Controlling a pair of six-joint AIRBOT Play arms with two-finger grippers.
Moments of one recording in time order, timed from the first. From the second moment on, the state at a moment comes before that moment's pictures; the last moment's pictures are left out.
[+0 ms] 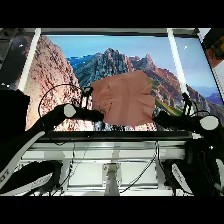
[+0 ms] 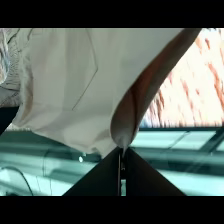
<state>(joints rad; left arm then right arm) -0.54 -1.19 0.73 0.94 -0.68 -1.38 -0.13 -0.66 0.51 -0.91 1.16 1.59</state>
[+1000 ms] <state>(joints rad) -0.43 -1.39 0.94 0.76 -0.24 -1.56 -0.01 -1.43 1.21 -0.89 0.76 1.61</state>
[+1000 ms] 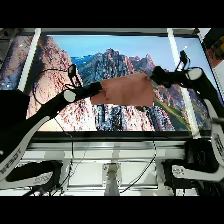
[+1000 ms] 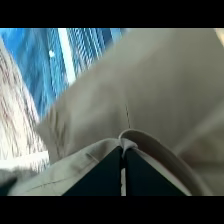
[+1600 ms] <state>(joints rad) -0.41 -1.49 1.02 0.74 0.21 -1.59 0.00 -1.77 1.50 -0.88 0.40 1.71</state>
